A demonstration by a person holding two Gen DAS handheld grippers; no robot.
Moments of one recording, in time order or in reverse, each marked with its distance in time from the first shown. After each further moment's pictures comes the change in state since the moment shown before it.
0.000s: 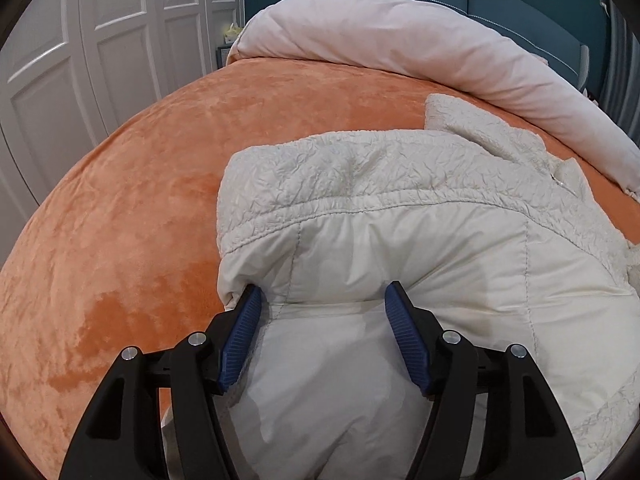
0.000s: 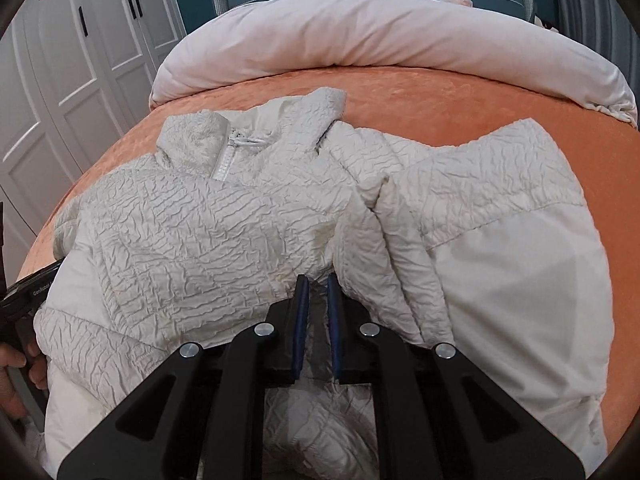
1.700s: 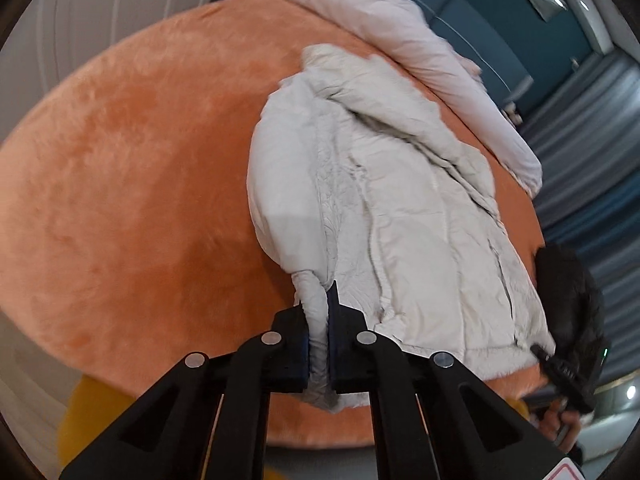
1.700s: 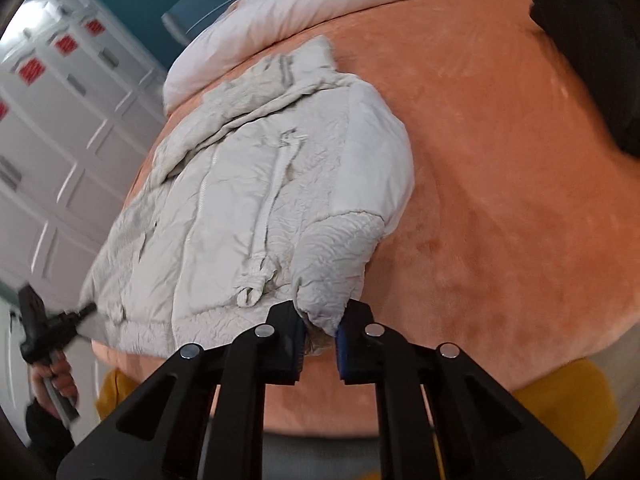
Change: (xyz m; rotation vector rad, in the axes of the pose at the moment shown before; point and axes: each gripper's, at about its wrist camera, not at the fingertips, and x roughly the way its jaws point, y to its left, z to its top) left arm -0.330 0.121 -0.215 -0.189 0.232 -0.410; right arm -0.356 -0.048 -0.245 0.319 0.154 0.090
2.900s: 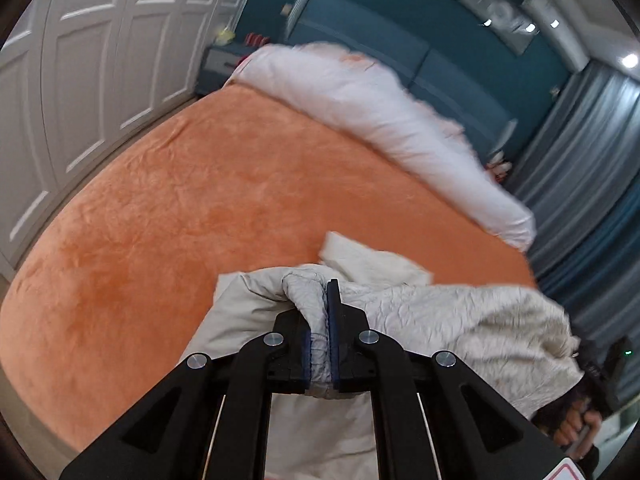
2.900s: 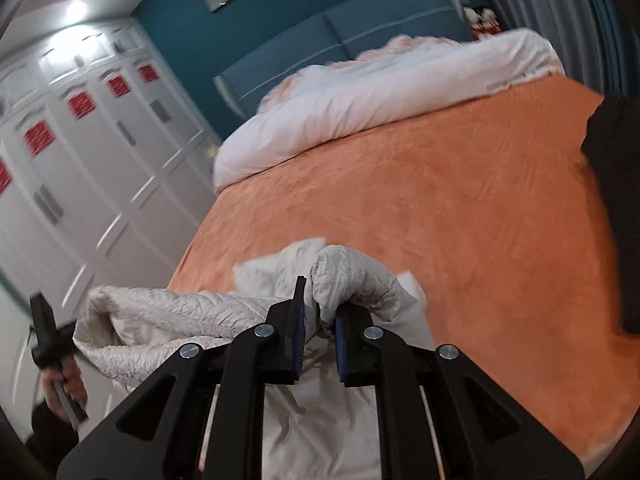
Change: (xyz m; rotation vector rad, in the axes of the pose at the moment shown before) left arm -0.017 -0.074 0.160 0.046 -0.233 0.054; right arm -0.014 0.039 0.188 -0.019 -0.281 0.123
